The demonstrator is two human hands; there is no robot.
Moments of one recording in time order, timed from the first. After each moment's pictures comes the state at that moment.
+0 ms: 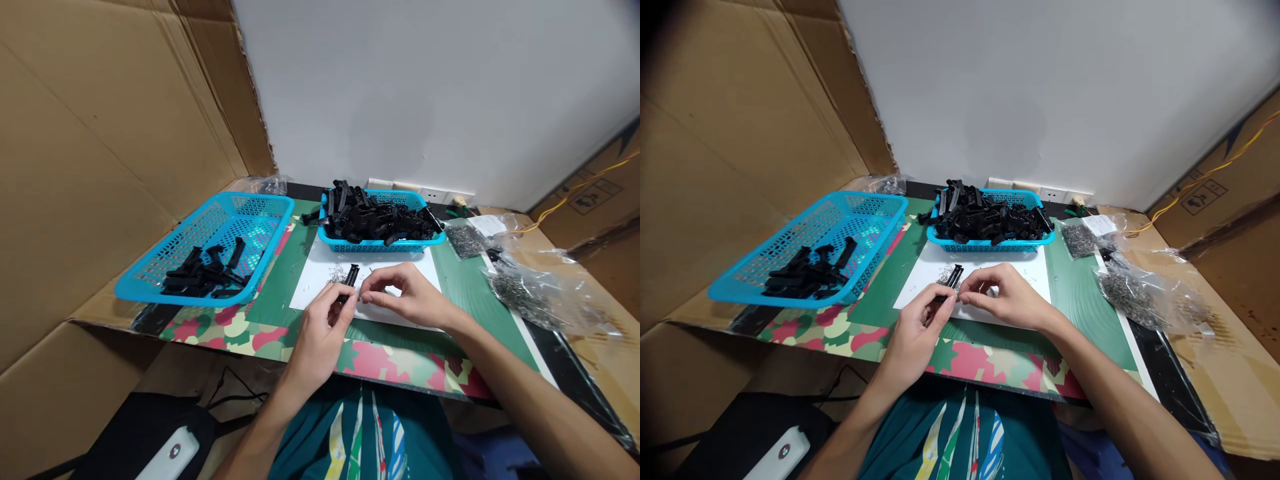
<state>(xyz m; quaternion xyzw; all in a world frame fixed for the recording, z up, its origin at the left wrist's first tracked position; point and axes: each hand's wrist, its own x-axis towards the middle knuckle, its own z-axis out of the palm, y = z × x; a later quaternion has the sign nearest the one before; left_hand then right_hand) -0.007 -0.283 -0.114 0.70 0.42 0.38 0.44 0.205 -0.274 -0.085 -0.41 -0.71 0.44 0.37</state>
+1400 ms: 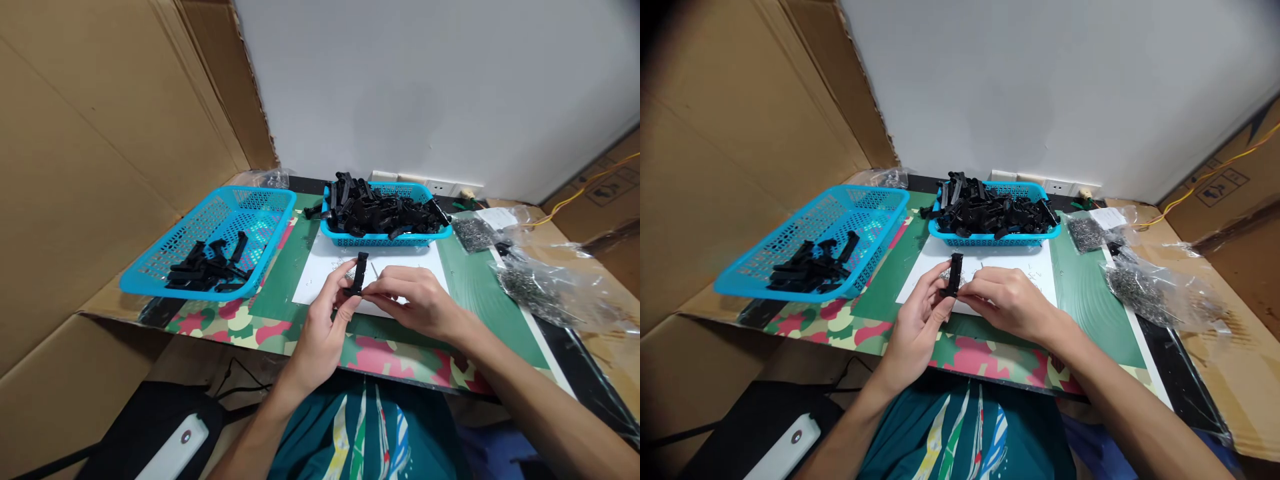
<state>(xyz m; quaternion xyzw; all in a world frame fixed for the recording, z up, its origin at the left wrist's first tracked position) -0.007 -0.285 -0.128 0.65 0.36 0.43 0.51 0.202 -0.287 -0.095 -0.33 -0.85 0.06 0.40</state>
